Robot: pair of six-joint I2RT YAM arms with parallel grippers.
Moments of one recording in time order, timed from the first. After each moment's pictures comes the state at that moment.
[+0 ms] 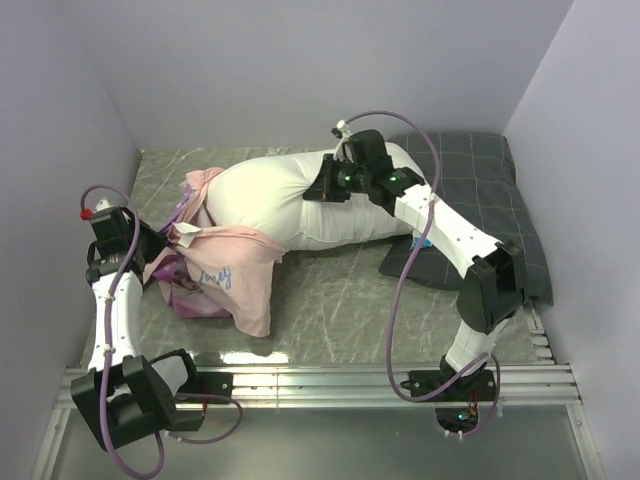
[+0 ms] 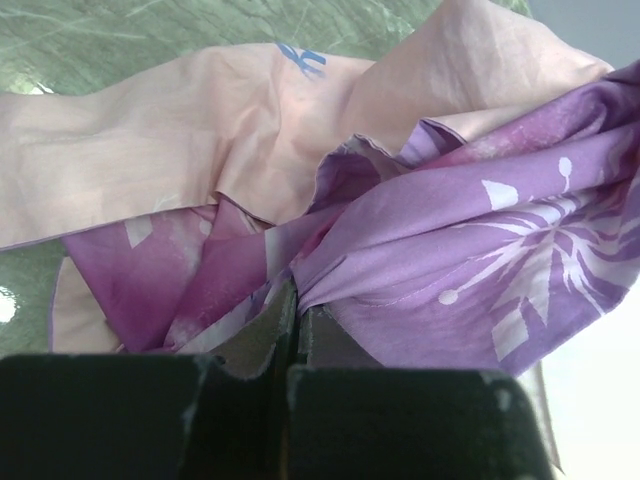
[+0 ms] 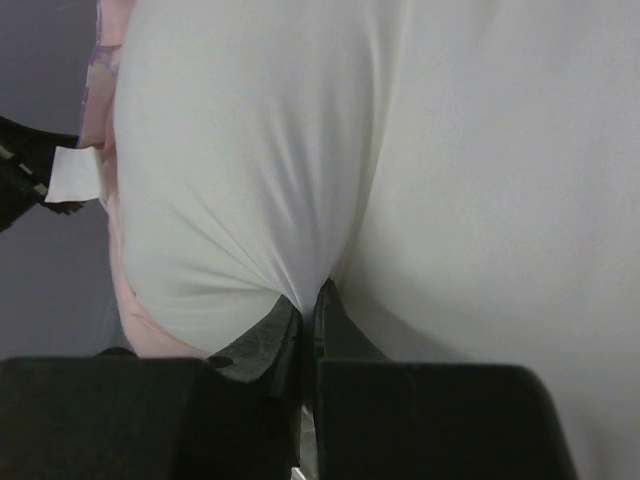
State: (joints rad) left arm 0.39 1.04 0.81 -0.41 0.16 -0.62; right arm 0.55 1.74 1.61 -0.40 -0.36 0.53
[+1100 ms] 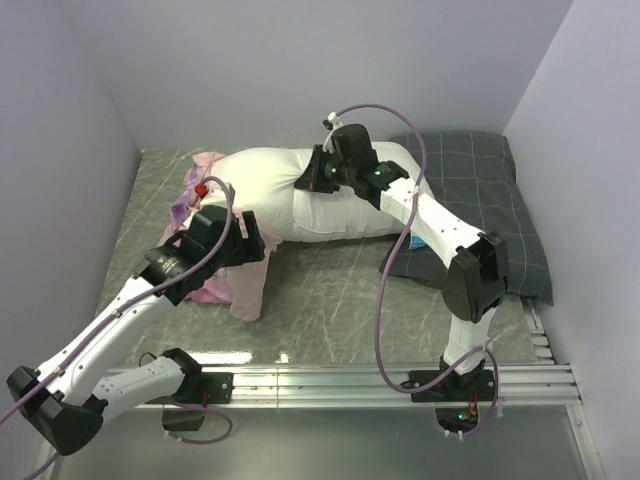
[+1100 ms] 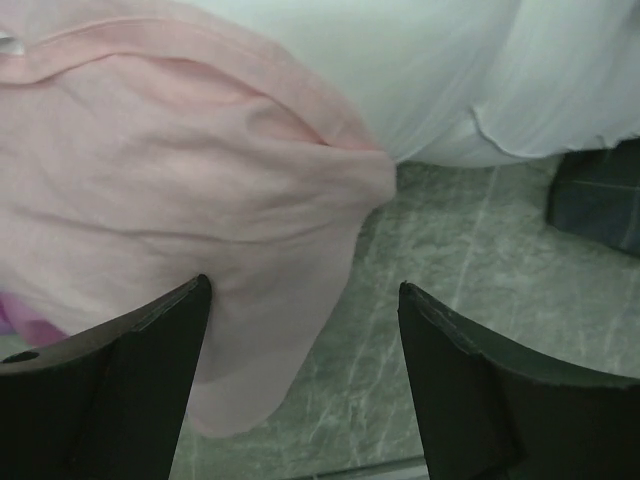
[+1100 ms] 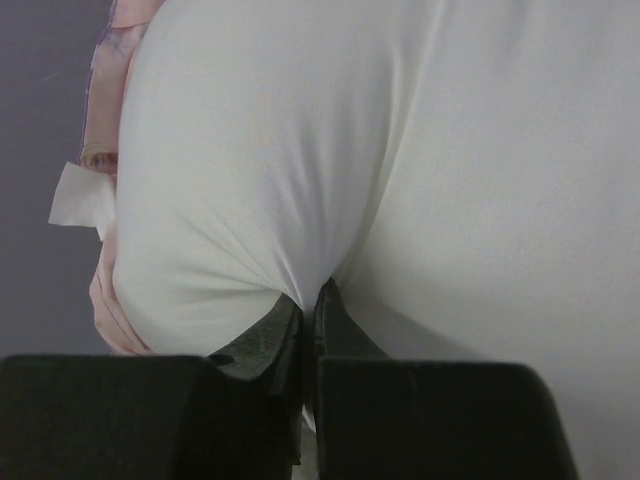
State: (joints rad) left arm -0.61 0.98 1.04 -0.71 -0.29 -0.59; right arm 0.58 1.84 1.71 -0.36 -0.25 0.59
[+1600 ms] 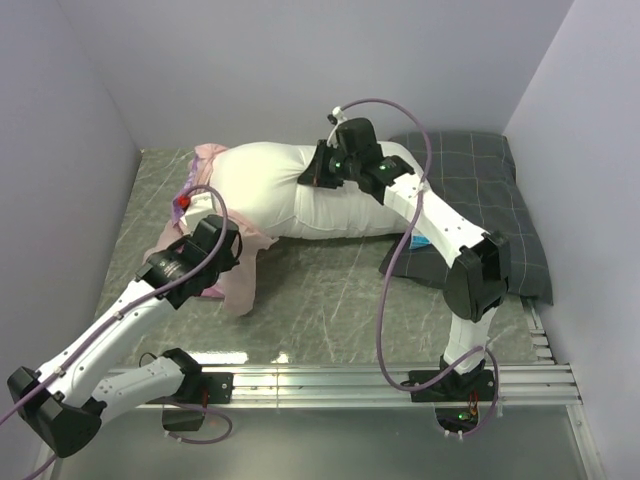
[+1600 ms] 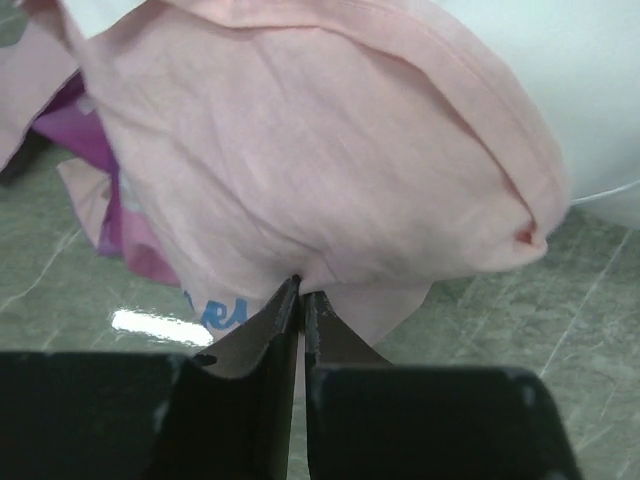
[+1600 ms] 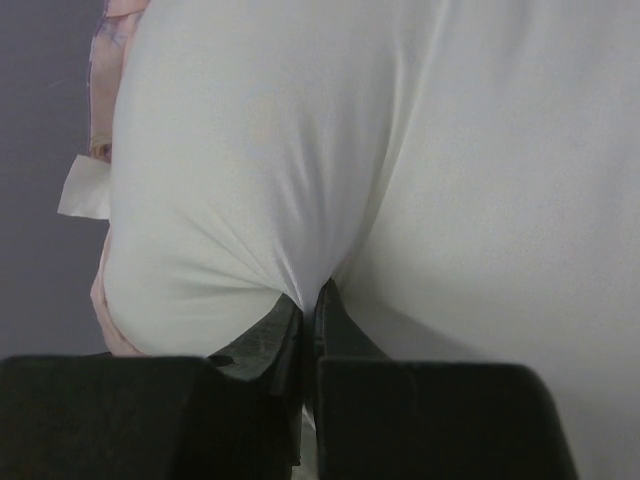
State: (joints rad) left arm -0.62 0.98 0.99 -0.81 -0.57 -0.71; right arm 0.56 1.85 1.75 -0.41 -0.27 0.59
